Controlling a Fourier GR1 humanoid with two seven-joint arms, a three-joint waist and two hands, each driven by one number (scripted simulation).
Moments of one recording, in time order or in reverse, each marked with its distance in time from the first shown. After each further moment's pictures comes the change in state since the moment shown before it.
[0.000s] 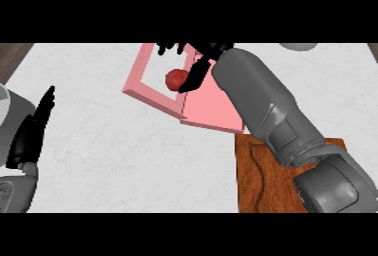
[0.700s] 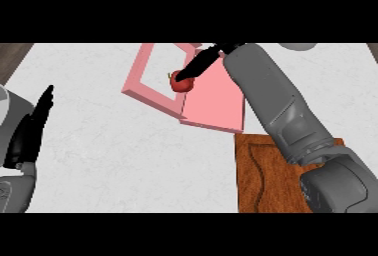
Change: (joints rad) left arm 0.001 0.000 0.007 -0.018 -0.003 -0.008 0.018; right arm 0.026 -0.028 -0.178 -0.038 -0.187 -0.014 -0.101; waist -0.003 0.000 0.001
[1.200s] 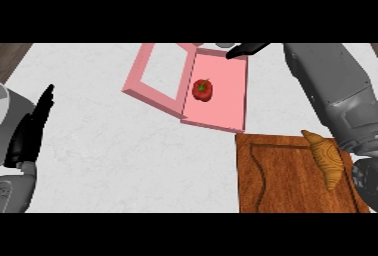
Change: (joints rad) left arm -0.005 -0.003 0.006 0.008 0.000 -0.004 -0.011; right arm 0.032 -0.222 -0.106 0.015 -0.101 0.189 -0.025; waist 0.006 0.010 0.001
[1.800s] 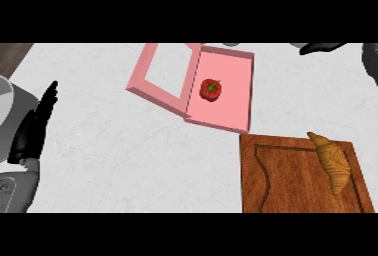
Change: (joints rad) left arm -0.021 -0.008 -0.010 -0.003 -0.008 -0.003 -0.004; right arm 0.081 -0.264 -0.003 0.003 0.009 0.162 -0.046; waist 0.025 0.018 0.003
